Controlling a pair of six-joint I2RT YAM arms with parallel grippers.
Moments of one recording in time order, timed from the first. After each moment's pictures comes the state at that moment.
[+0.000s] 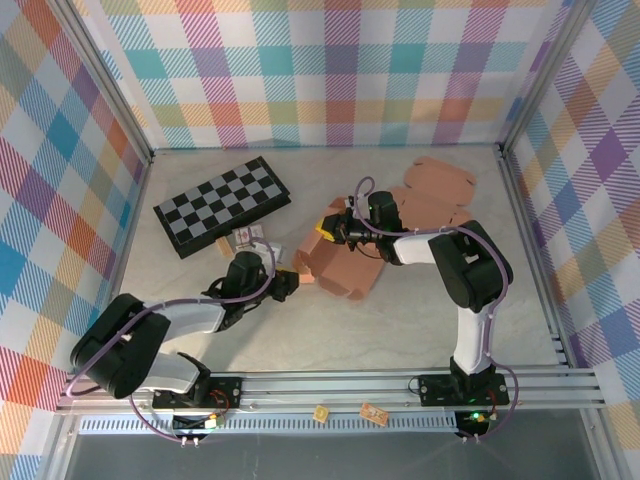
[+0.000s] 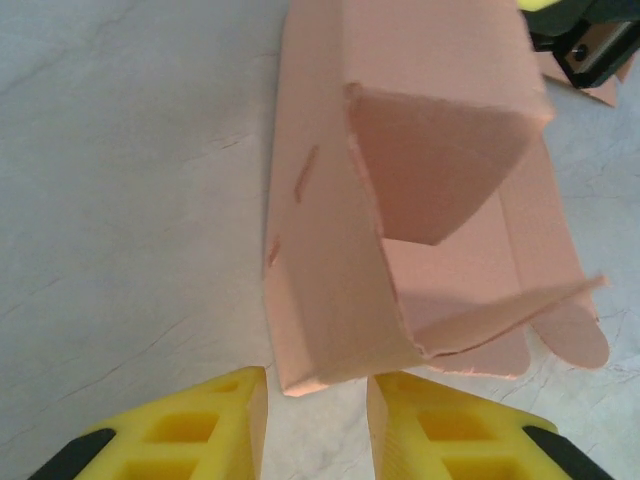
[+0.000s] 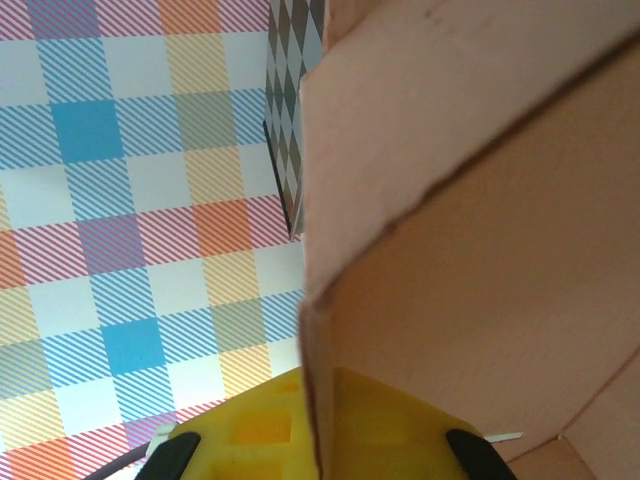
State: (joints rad) left arm -0.55 1.38 0.38 0.45 0.21 -0.34; right arm 0.48 1.96 0.99 0.62 -0.77 1.31
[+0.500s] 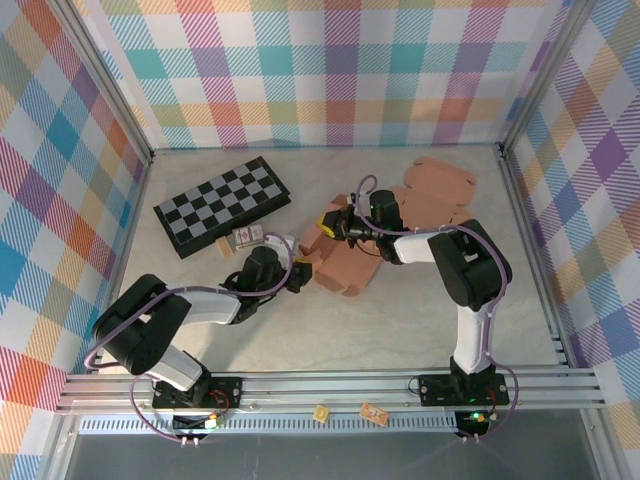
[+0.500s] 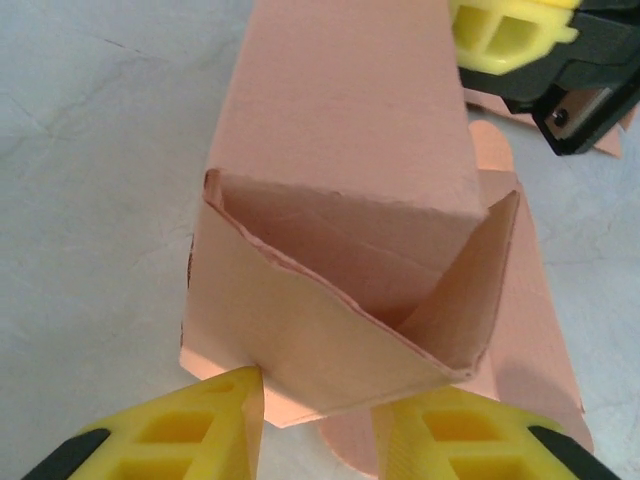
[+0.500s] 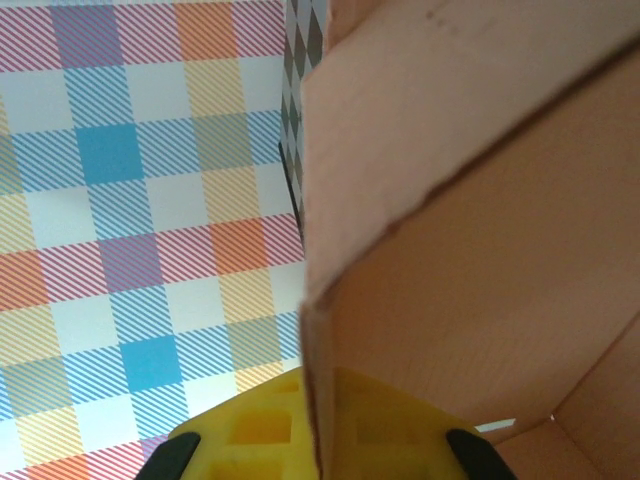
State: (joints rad) left arm -0.63 1.52 0.46 0.57 0.08 -0.38; right arm 0.48 1.97 0.99 0.68 -0.74 1.36
